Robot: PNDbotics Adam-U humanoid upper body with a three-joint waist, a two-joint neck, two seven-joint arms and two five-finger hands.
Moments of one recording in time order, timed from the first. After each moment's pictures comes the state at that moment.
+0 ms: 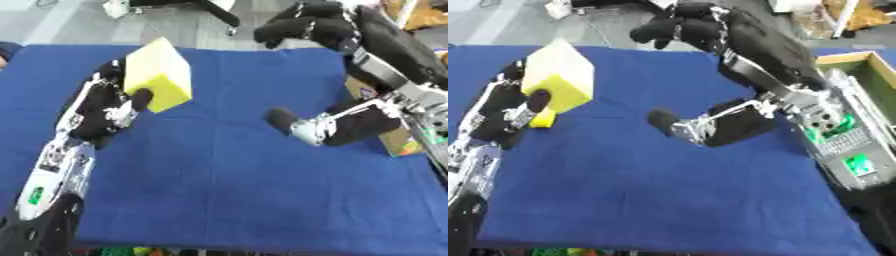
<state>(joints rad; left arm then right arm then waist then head) -0.30 0.28 -0.13 -1.73 0.52 0.02 -0.33 -0.71 -0.48 0.45 -1.98 0.48 -0.40 0.23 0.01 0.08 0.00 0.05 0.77</state>
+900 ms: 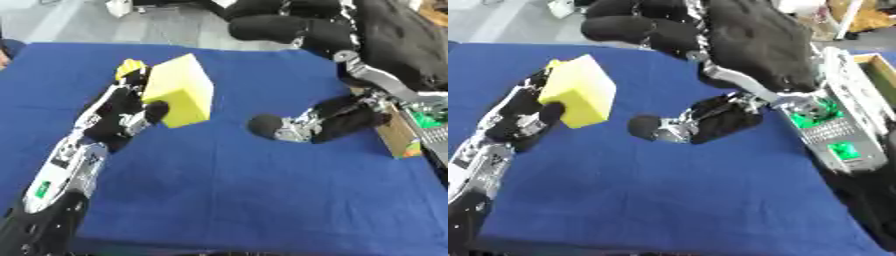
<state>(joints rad) -0.36 0.36 -0.24 -1.72 0.64 0.10 -0.40 -0.78 -0.45 0.48 -1.98 0.73 -0.59 0.02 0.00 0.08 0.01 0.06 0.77</state>
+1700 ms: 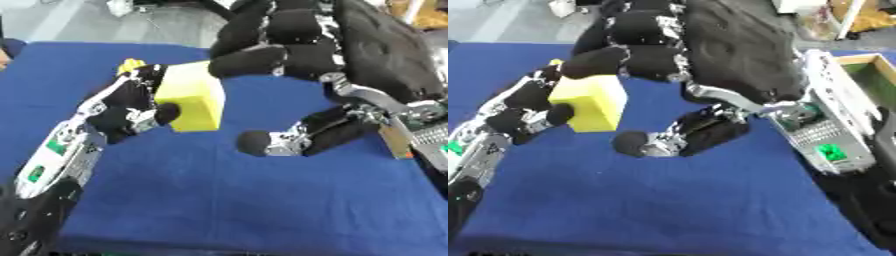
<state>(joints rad) -0.41 0.44 -0.29 -1.74 0.63 0.15 -0.38 -0.81 -0.44 0.52 -1.98 0.63 -0.61 0.07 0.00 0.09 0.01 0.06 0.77</state>
